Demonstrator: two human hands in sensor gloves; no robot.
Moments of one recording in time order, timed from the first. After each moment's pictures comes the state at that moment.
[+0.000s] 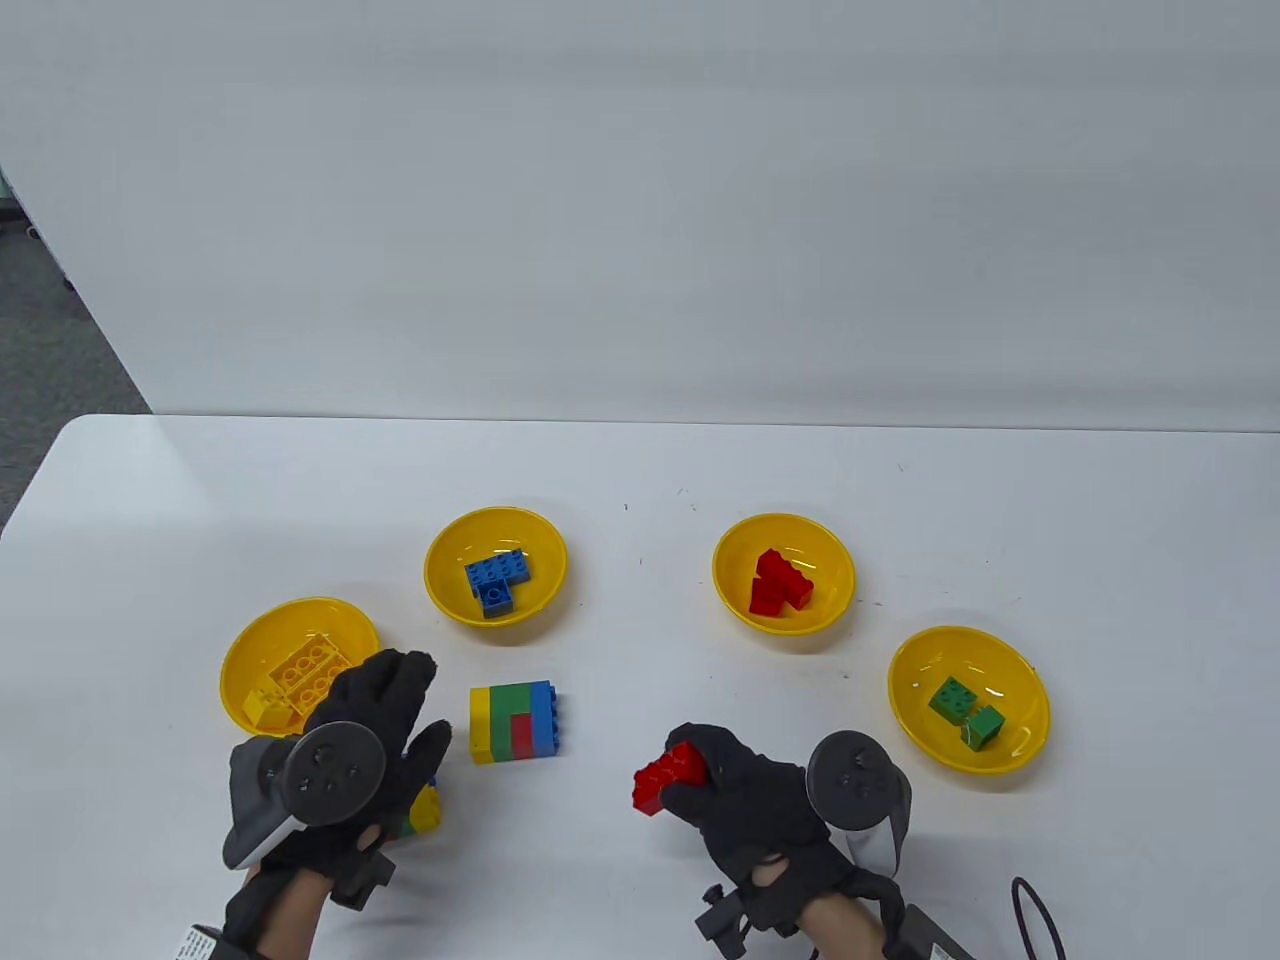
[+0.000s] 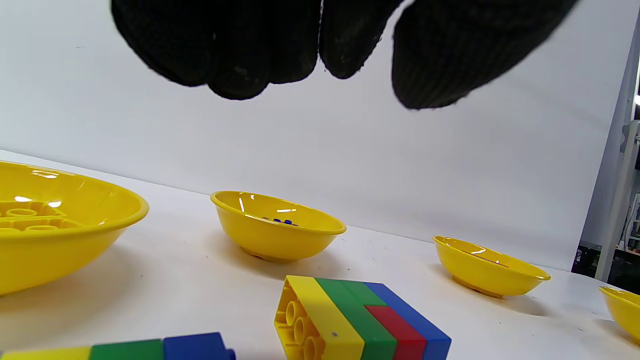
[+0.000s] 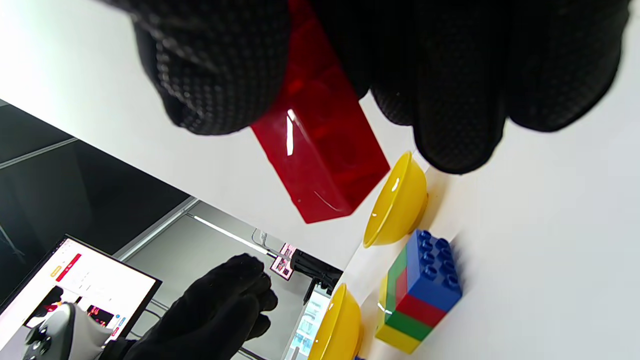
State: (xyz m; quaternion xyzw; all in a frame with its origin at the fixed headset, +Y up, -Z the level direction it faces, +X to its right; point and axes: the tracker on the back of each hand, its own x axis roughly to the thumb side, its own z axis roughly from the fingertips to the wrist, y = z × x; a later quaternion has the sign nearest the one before) left_hand -0.264 -0.671 -0.279 0.11 -0.13 0.14 0.98; right_hand 0.105 -0.720 -0.279 0.16 -0.01 0.80 0.58
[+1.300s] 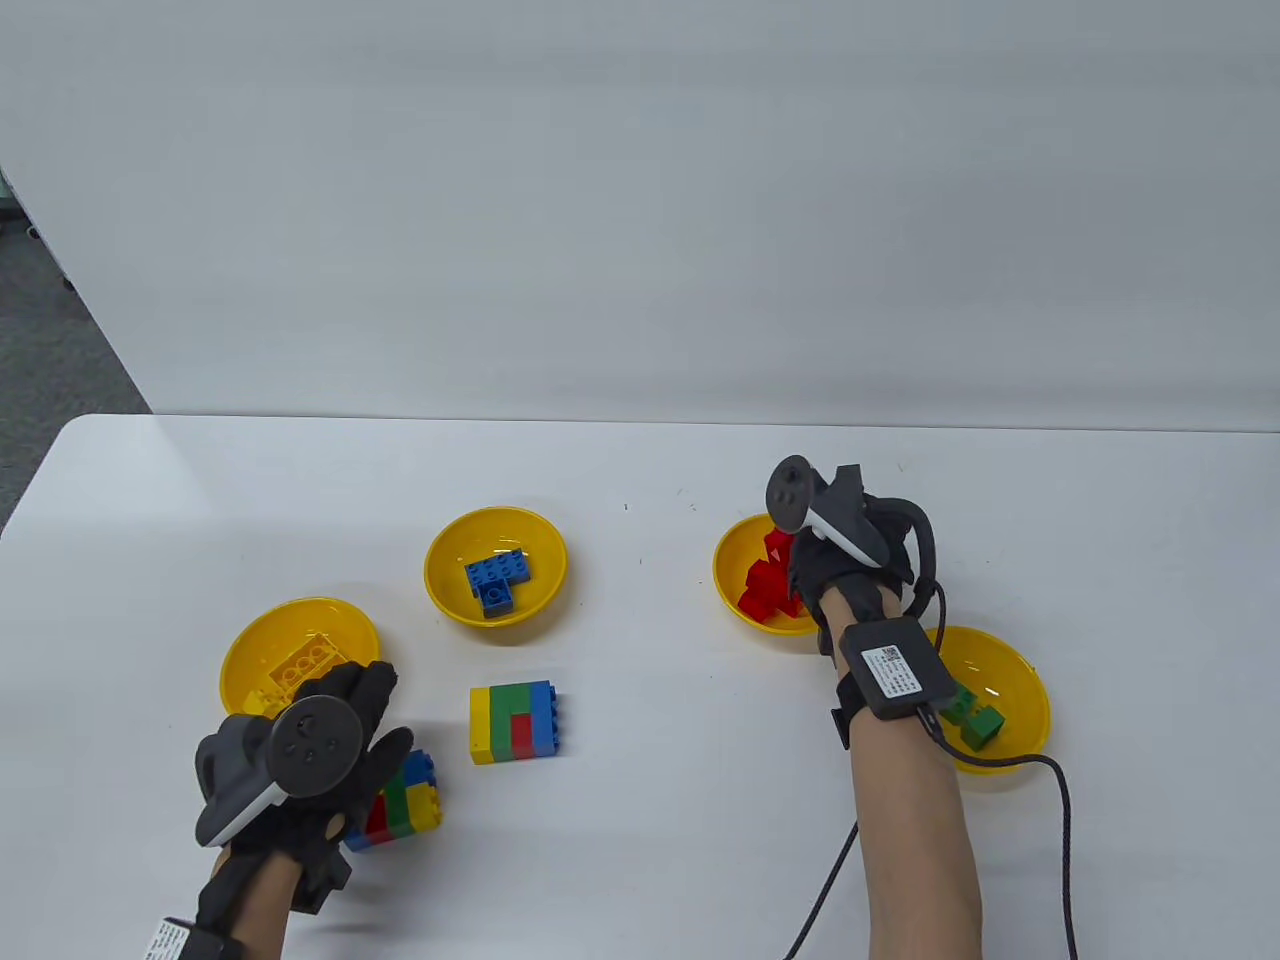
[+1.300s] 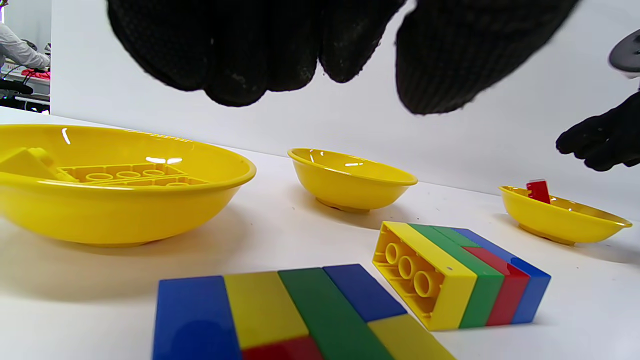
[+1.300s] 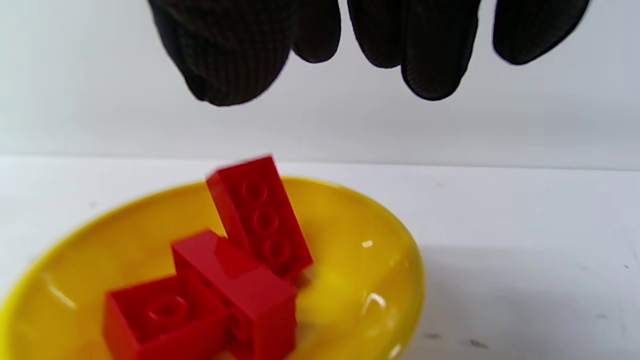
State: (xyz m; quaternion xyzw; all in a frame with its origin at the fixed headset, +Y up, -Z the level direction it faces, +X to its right) left_hand -0.297 -0.683 -0.292 0.02 -0.07 0.10 0.99; right_hand 0.149 -0.653 -0.486 -0.02 0.00 1.00 0.02
